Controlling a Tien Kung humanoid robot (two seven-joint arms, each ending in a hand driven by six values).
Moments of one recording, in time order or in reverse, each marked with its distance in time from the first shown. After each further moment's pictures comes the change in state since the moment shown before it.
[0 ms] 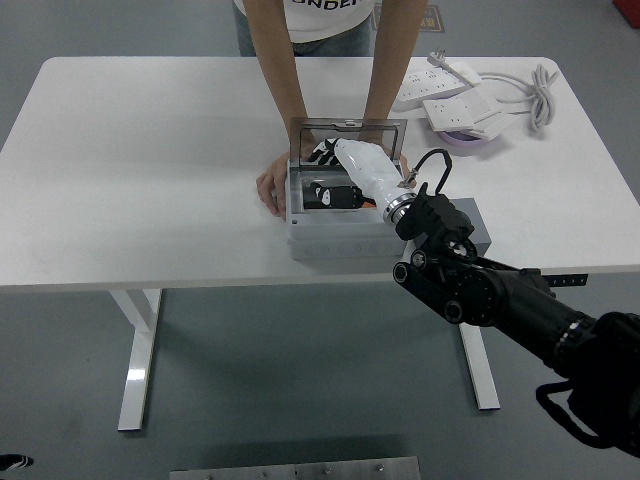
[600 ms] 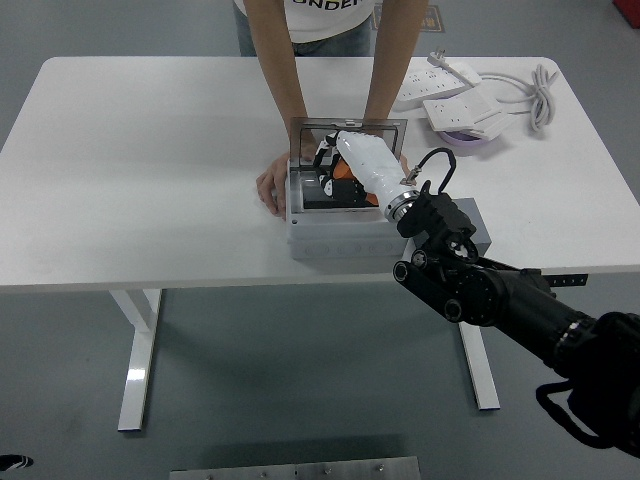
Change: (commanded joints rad) left arm -0.002 0.002 0.005 0.002 -0.006 -0.001 0.000; right arm -0.005 0.006 0.007 -0.016 0.002 -0.038 0.025
